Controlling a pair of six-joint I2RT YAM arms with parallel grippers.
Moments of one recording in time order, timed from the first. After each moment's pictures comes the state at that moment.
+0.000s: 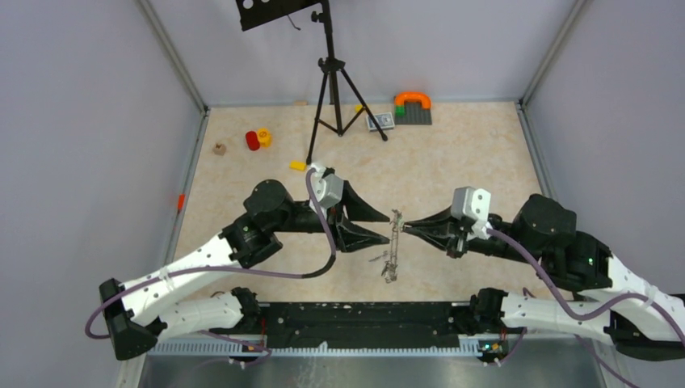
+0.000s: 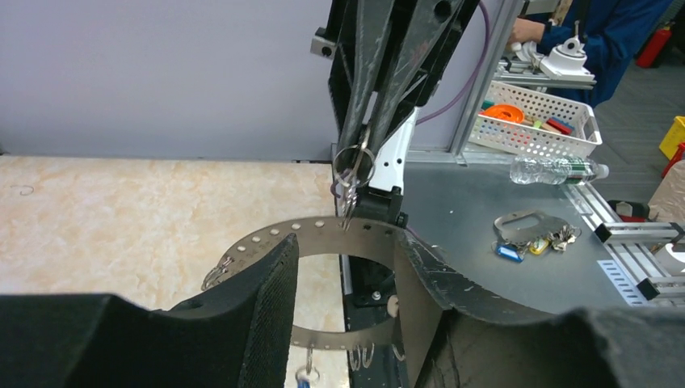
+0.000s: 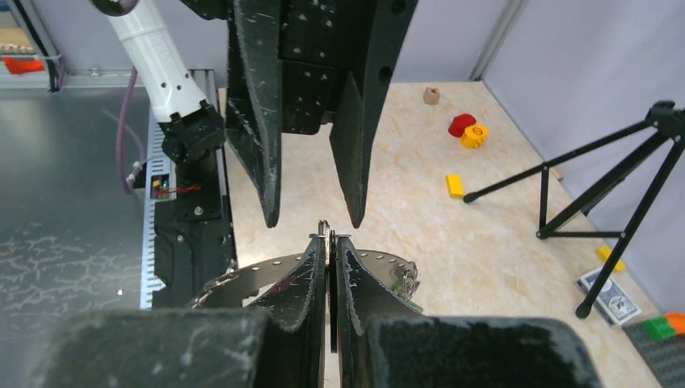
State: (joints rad) left arm -0.98 0.98 0.94 0.24 0.67 -0.21; right arm 1.20 0.67 1.15 -0.53 -0.07 -0.18
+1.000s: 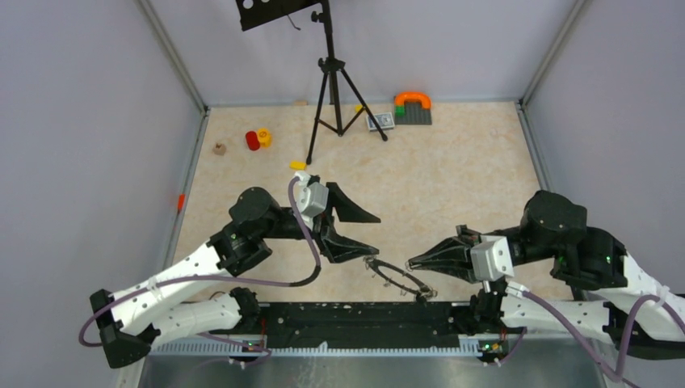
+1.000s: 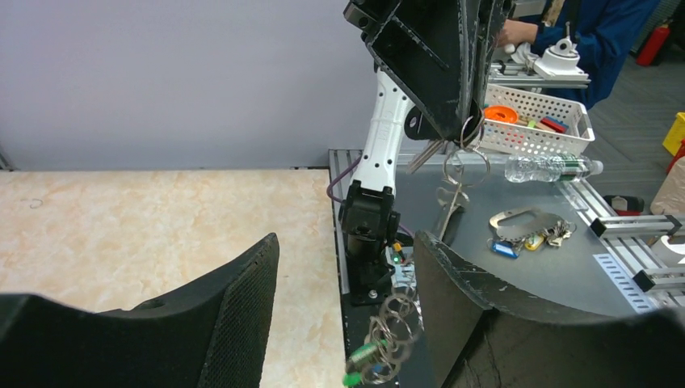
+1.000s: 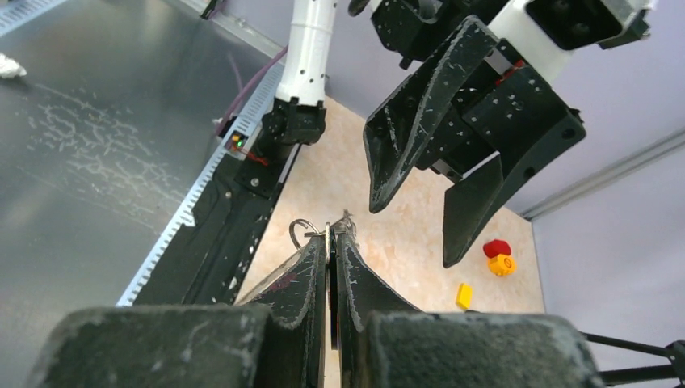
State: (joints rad) left arm -0.98 0.88 0.89 0.22 0.68 -0.20; right arm 1.20 0.68 1.25 -0.68 -0.54 -0.60
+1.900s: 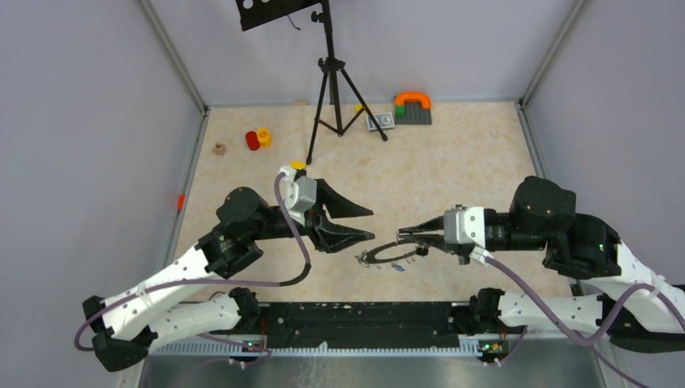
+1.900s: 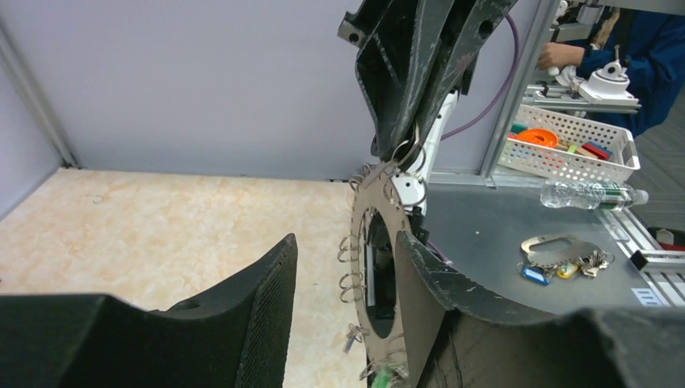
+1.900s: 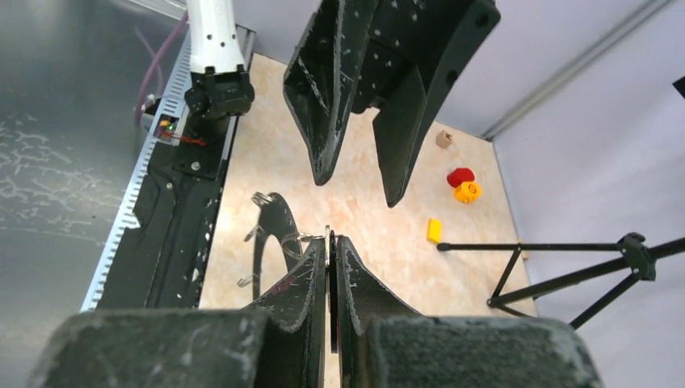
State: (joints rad) left arm -0.98 0.85 0.93 0.15 0.58 -0.18; right arm 1.20 0.80 1.37 -0.72 -0.31 -0.54
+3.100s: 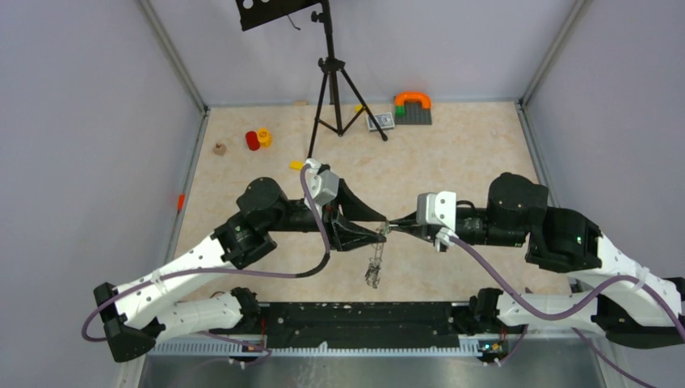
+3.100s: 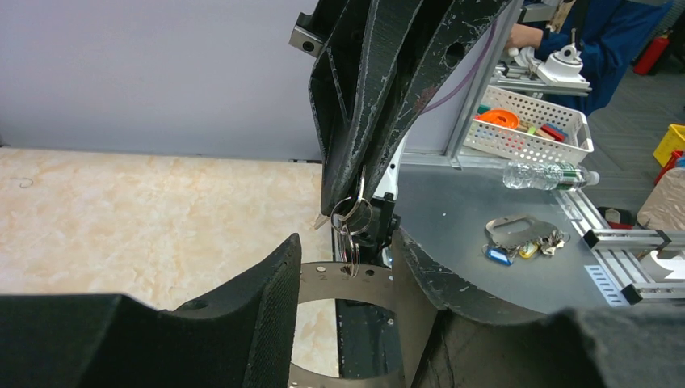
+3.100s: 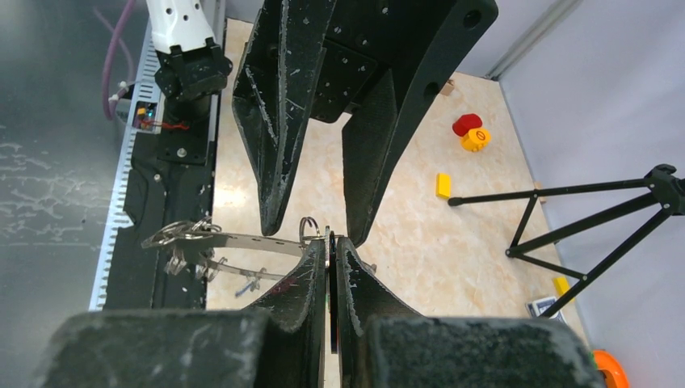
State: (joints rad) left arm -0.98 0.96 0.98 0.16 0.66 -0.23; right arm 1.20 0.87 1.38 -0.73 -0.18 -0.43
